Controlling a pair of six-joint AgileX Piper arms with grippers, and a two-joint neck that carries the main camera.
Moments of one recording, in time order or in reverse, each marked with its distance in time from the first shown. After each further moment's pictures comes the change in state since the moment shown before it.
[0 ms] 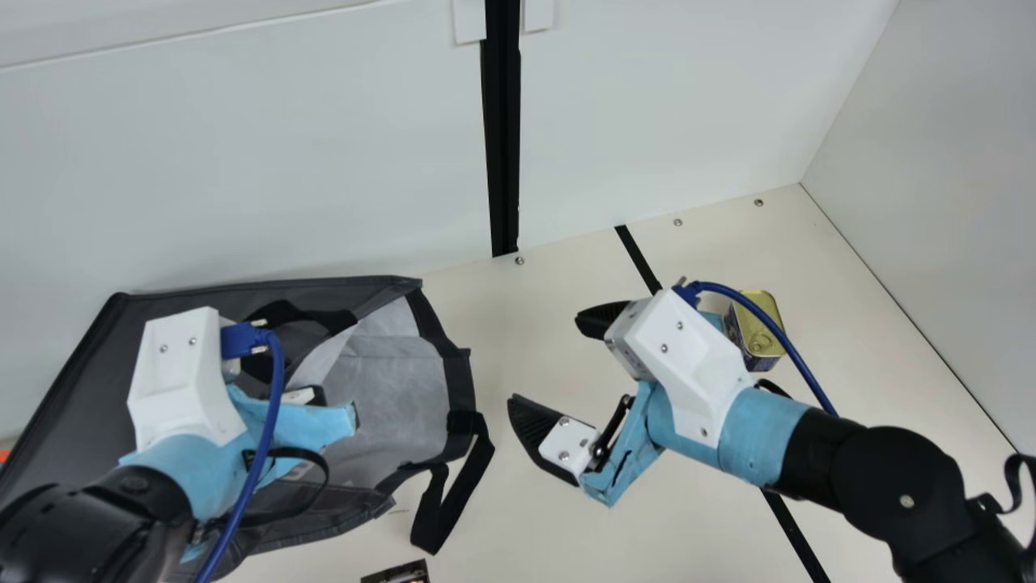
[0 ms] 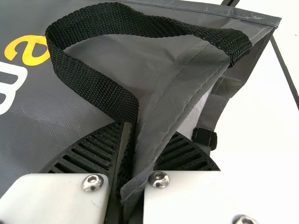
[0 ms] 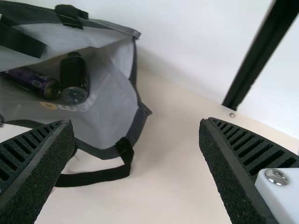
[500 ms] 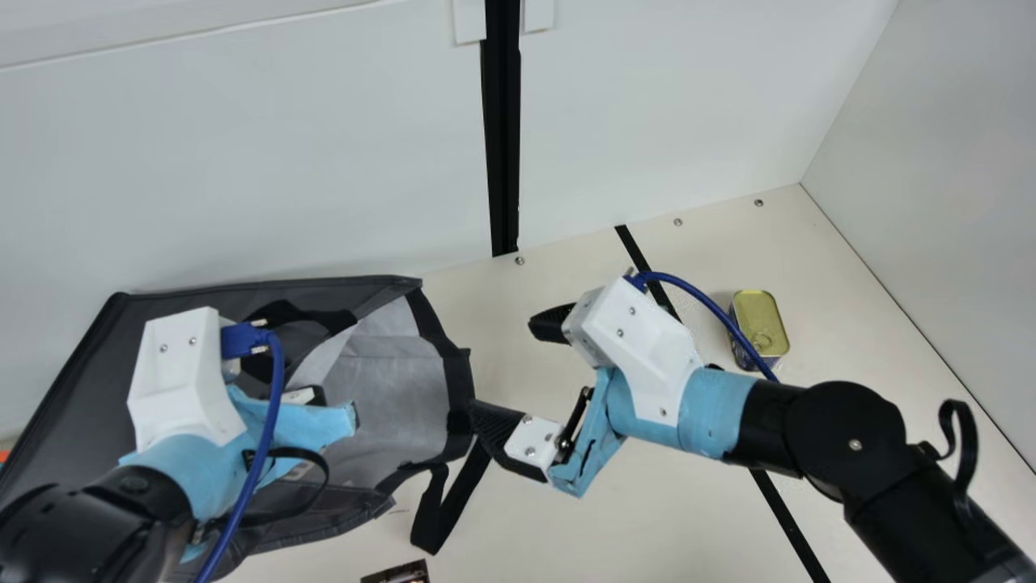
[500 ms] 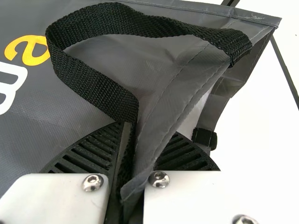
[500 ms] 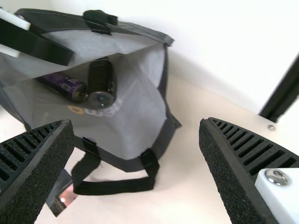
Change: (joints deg) left arm 0.0 0.0 0.0 0.0 0.0 0.0; right arm 1.7 6.9 -2.7 8.6 3.4 -6.9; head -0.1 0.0
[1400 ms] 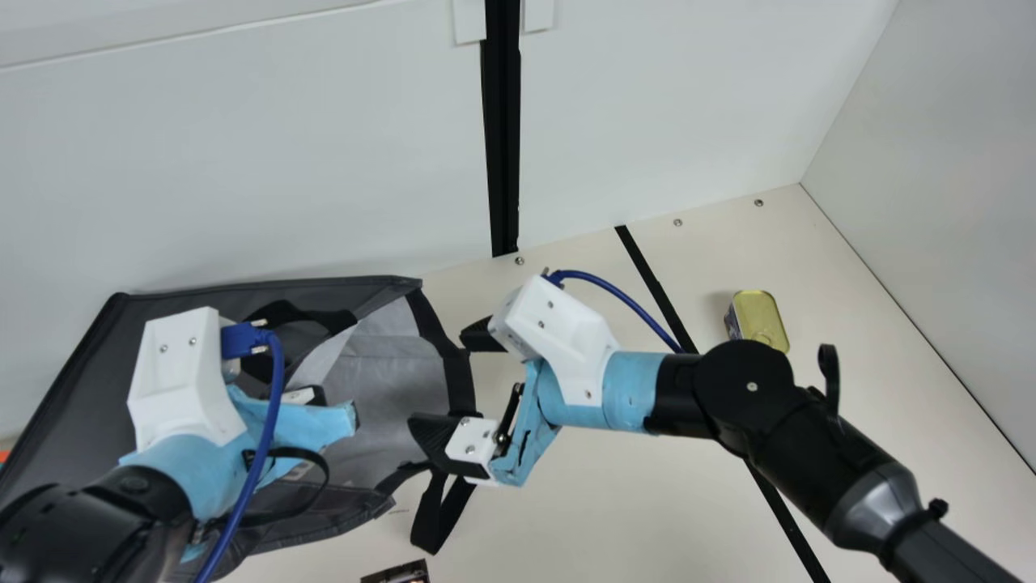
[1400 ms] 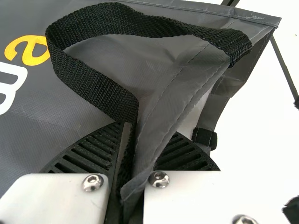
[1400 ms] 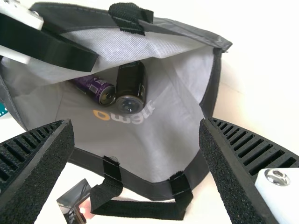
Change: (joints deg) left arm 0.0 0.0 0.0 0.0 0.0 0.0; right arm 6.5 11.8 -3.7 10.0 0.8 -9.1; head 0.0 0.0
